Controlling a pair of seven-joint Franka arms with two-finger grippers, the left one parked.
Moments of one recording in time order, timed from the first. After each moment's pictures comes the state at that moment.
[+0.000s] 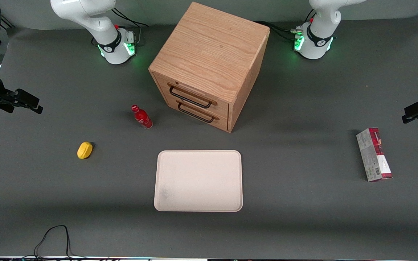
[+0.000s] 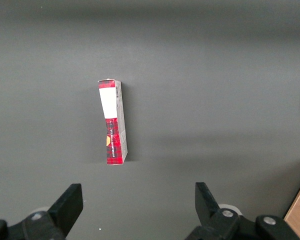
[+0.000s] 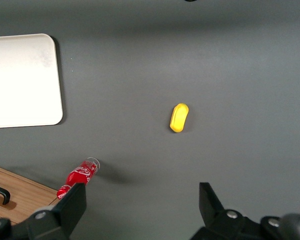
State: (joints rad) arm 0.23 -0.05 -0.27 -1.70 0.00 1.67 0.05
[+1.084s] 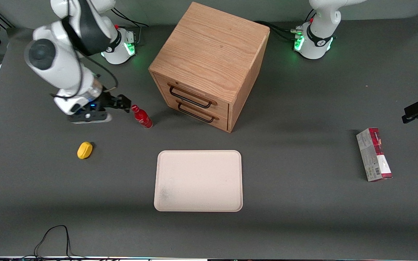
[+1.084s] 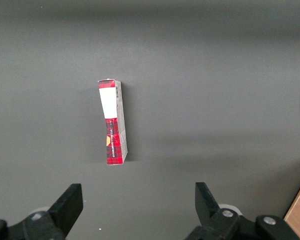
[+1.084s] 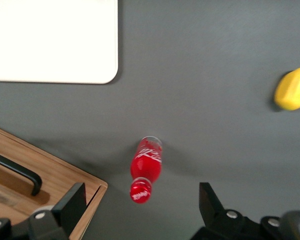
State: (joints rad) arm 0.27 -0.08 0.08 -2.18 0.06 2.07 0.31
